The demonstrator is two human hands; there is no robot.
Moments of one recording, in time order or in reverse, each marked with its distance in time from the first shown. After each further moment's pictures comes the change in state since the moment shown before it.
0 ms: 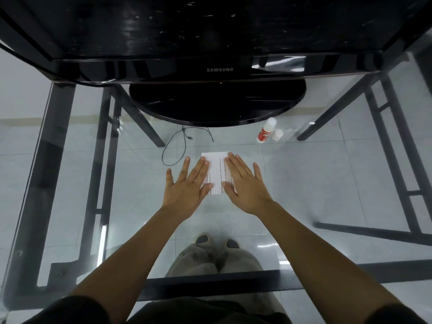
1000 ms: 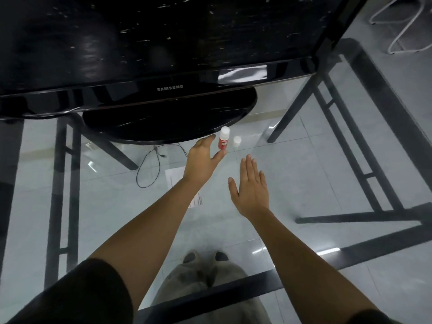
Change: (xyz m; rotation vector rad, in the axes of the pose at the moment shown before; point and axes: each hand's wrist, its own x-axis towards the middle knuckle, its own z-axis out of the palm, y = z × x) left_hand 0.100 0.104 -0.062 -0.723 0.394 0.090; right_hand -0.030 0.057 -0.007 -0.023 0.161 0.492
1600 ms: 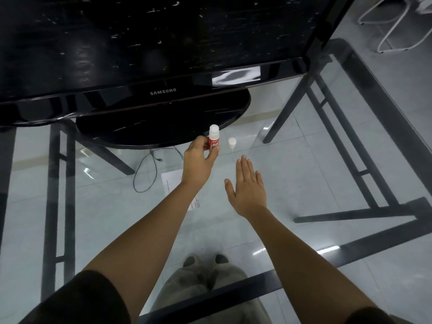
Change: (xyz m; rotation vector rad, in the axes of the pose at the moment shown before) left_hand 0.000 0.003 0.006 -0.232 0.117 -0.046; right_hand 0.002 0.003 0.000 -0.019 0.004 -0.006
